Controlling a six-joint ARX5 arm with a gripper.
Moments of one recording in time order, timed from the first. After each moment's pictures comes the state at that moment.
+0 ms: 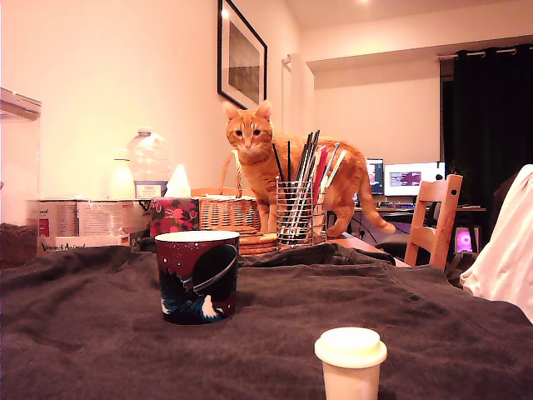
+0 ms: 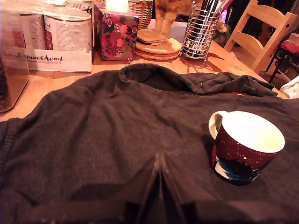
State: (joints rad) arm -0.17 0.25 0.13 -0.13 0.14 -0.20
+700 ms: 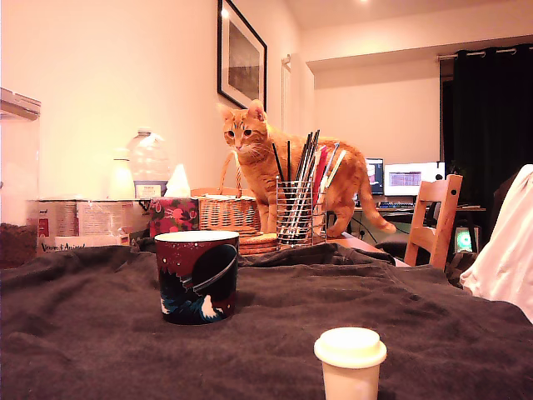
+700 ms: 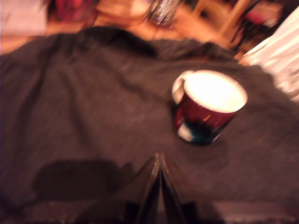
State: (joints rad) arm -0.21 0.22 0.12 -0.23 0.29 -0.21
